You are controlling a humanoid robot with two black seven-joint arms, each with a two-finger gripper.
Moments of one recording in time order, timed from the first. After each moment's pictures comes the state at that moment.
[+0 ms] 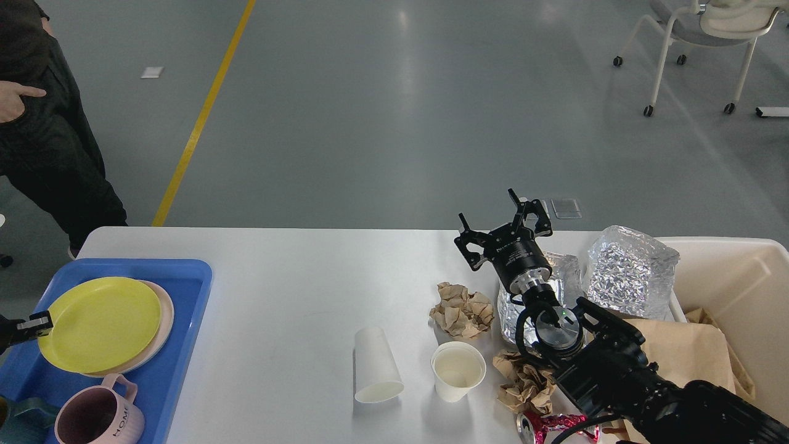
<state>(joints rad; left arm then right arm) -0.79 0.80 0.25 -0.50 0.88 -0.32 -0.18 0.65 0.07 0.73 0.40 0.32 0.54 0.27</state>
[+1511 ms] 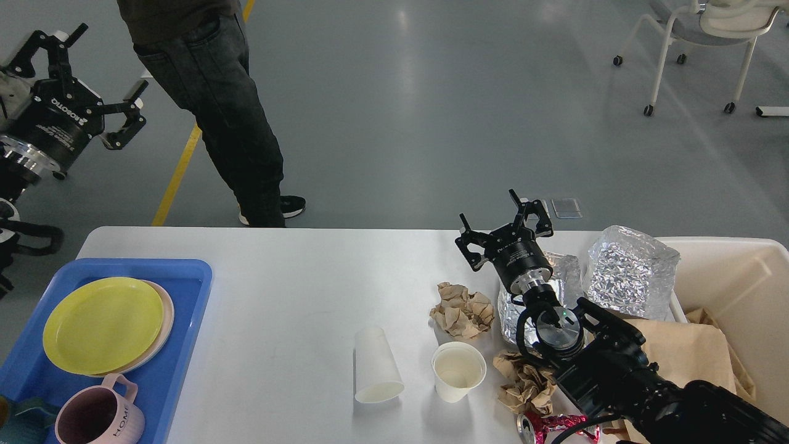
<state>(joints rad) -0.92 0.57 -0.67 -0.44 -0.07 -0.79 -0.26 0.65 0.07 0.73 0.39 0.32 0.54 0.27</state>
